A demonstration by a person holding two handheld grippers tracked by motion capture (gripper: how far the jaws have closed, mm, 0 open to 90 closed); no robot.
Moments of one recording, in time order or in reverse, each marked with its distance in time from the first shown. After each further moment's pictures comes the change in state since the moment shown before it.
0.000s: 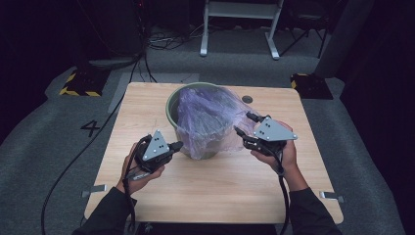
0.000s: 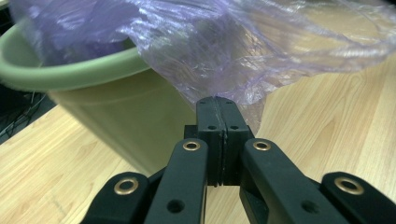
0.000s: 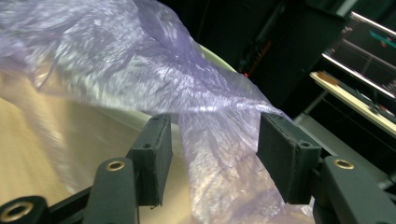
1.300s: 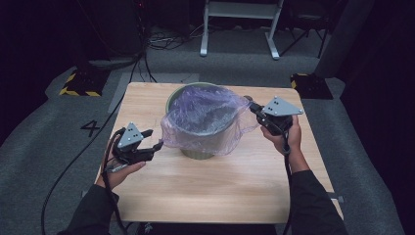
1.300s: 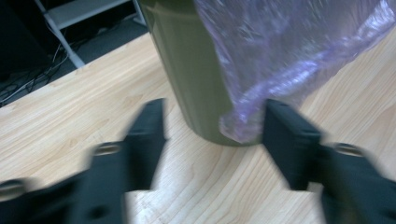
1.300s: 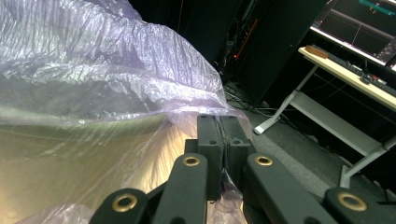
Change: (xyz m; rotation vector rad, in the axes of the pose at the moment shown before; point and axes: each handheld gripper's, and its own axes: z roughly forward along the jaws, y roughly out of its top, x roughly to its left) left arm 0.050 -0.039 -0.020 0.015 0.071 -0.147; right arm -0.054 -0.013 0.025 0.060 -0.036 0.084
